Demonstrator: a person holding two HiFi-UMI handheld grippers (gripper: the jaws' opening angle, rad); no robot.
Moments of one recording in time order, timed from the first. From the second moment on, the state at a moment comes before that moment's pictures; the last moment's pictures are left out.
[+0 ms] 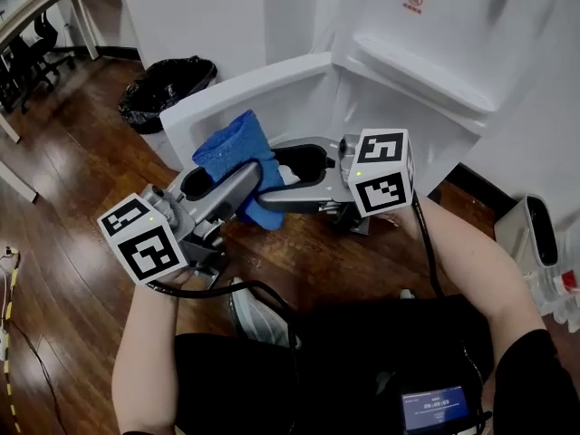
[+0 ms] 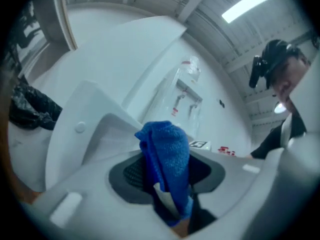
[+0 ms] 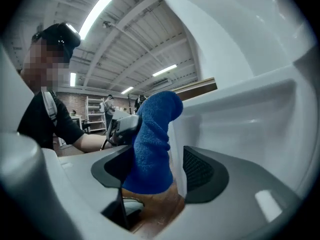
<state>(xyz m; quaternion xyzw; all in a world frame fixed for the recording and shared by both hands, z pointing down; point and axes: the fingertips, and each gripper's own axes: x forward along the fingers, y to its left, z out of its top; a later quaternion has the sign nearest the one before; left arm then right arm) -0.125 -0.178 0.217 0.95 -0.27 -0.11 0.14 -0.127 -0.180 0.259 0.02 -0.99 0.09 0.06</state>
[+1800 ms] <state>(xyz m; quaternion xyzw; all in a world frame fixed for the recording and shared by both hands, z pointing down) -0.190 -0.173 0.237 0.90 -0.42 0.07 -0.03 -0.233 -0.181 0.134 0.27 -0.96 -0.02 0.04</state>
